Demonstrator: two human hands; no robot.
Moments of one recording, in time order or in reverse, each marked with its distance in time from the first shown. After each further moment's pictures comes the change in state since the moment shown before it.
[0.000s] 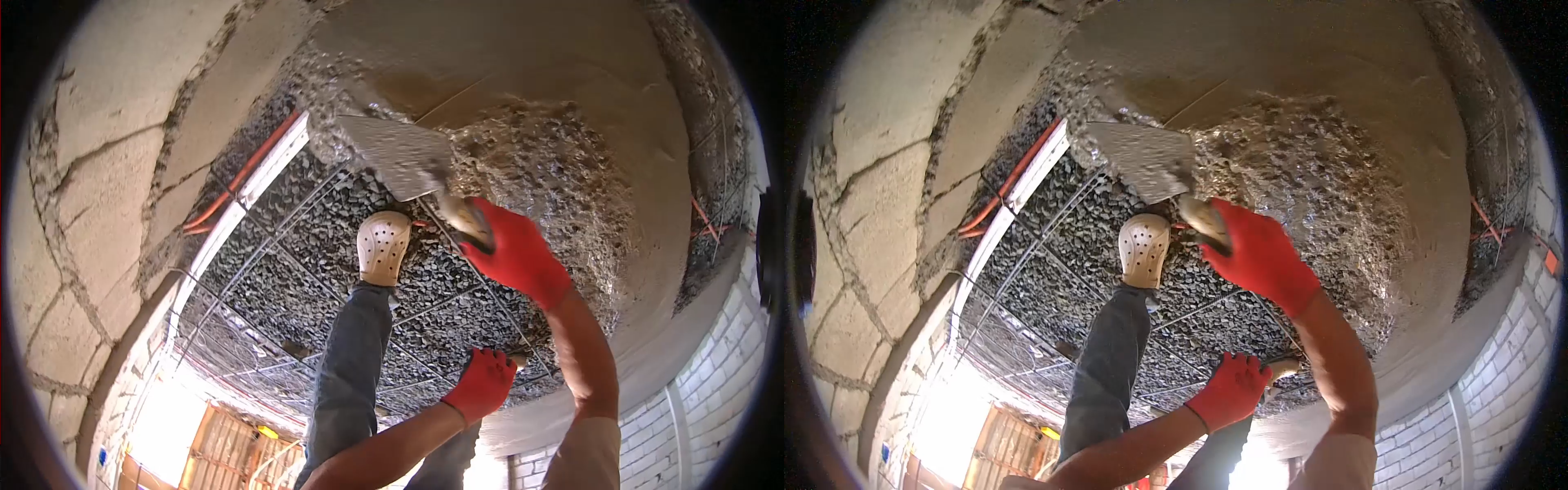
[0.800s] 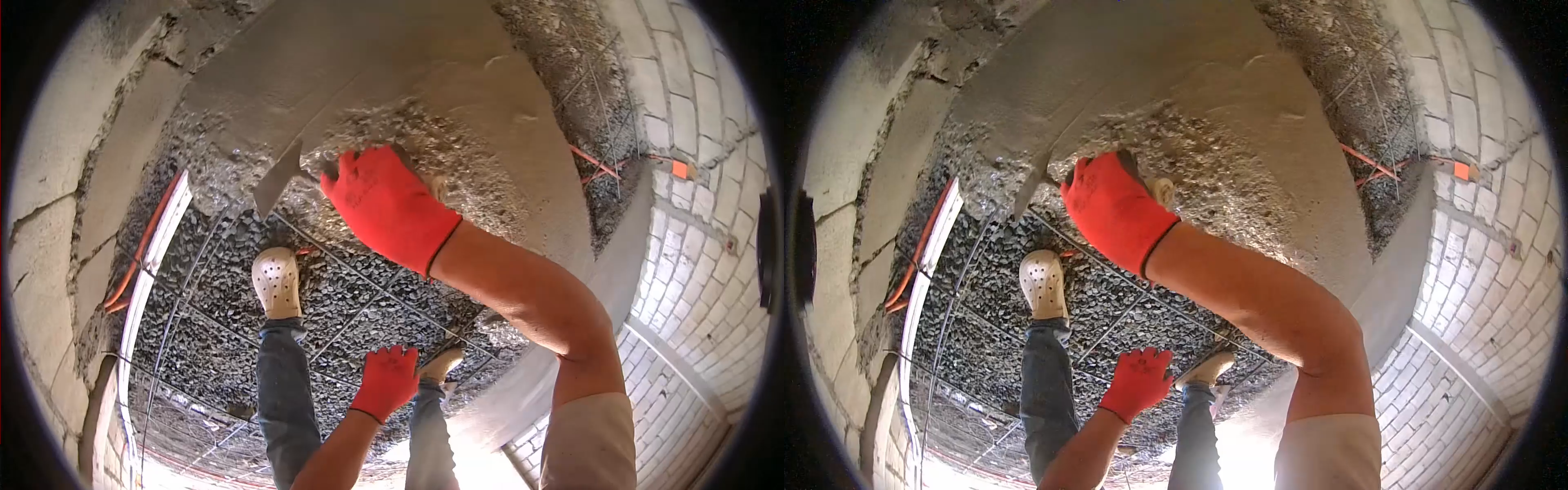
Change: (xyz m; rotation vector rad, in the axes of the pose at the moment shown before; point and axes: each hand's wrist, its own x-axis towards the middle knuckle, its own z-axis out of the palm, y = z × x) left_hand -0.016 -0.016 0.019 -0.231 -0.031 -0.112; right_hand 0.014 -0.061 -0.067 -1.275 -0.067 -0.243
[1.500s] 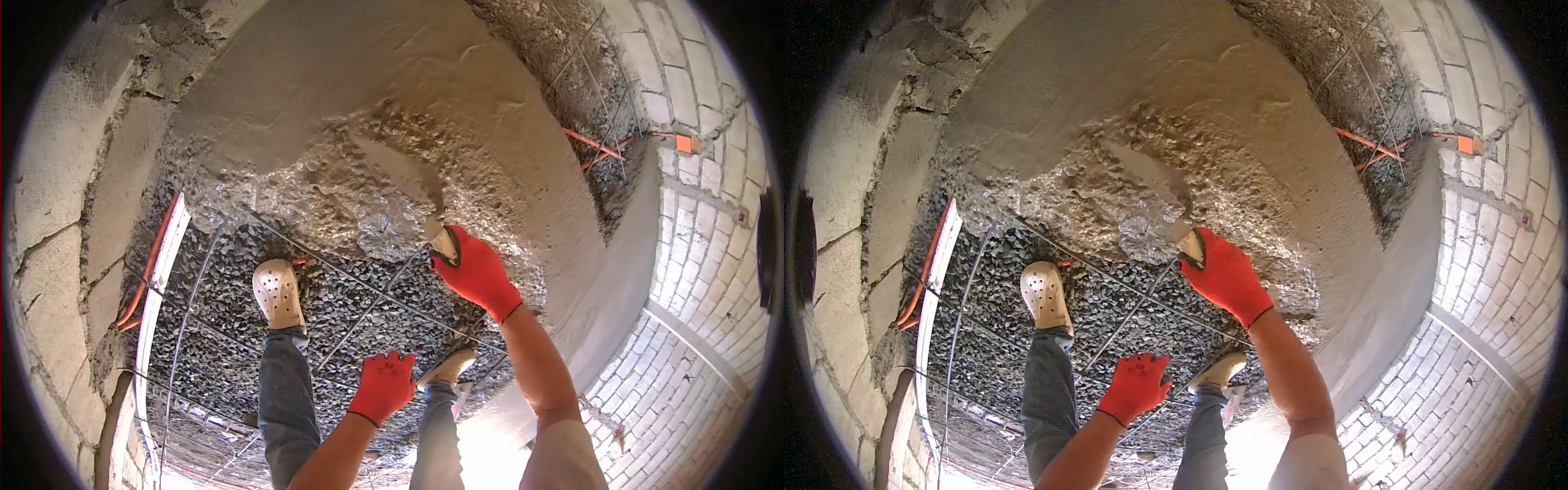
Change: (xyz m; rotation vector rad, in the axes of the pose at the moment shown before) left_hand 0.001 0.001 0.012 0.098 -0.015 0.059; right_hand -0.177 -0.012 0.082 1.002 -0.170 0.811
